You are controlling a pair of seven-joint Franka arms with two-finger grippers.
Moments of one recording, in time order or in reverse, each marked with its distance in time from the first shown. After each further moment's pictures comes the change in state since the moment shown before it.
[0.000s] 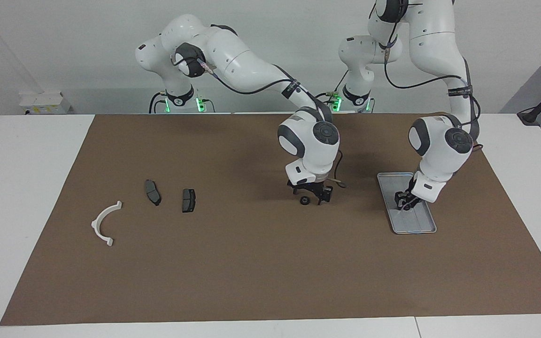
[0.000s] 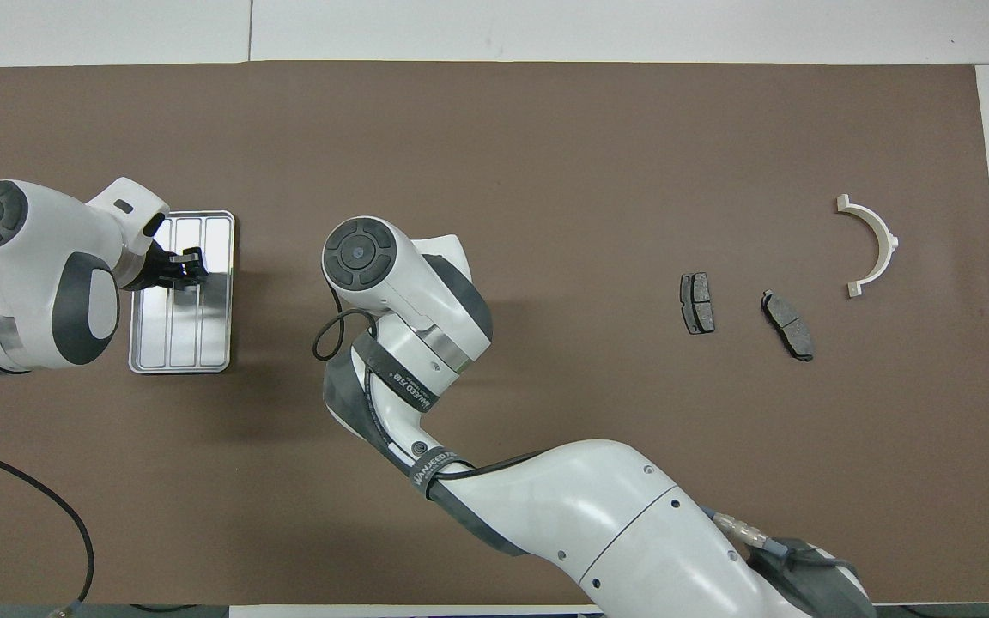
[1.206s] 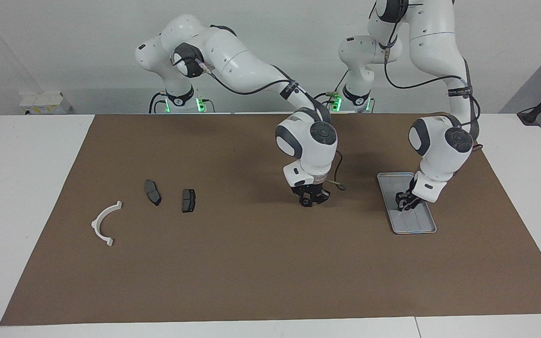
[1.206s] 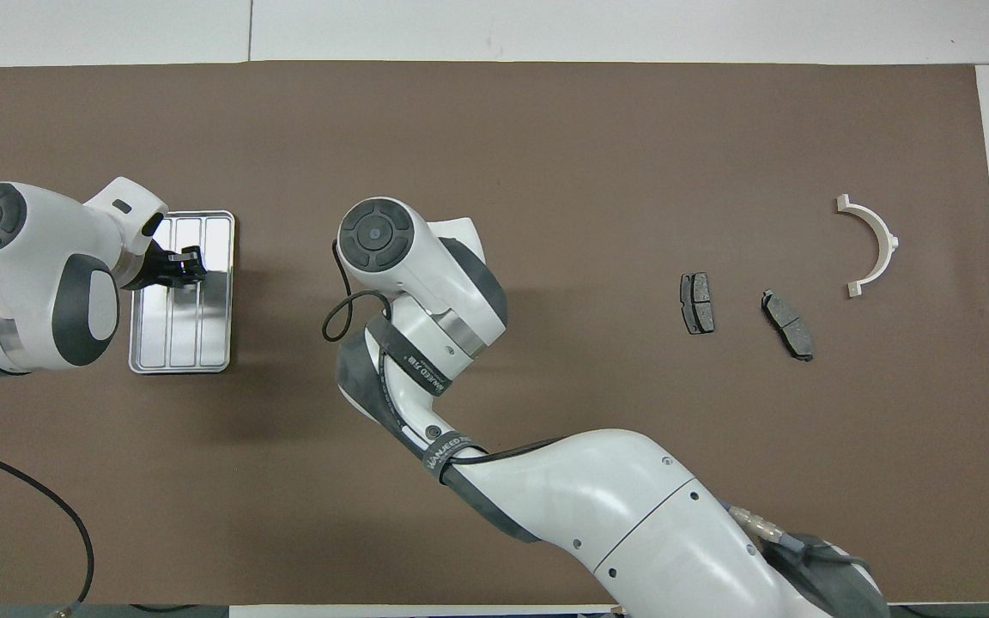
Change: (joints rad) left arm 0.001 0.000 0.001 -0.005 0.000 0.022 0.000; right arm -0.042 -0.013 -0.011 0.023 -0.008 -0.024 -0.035
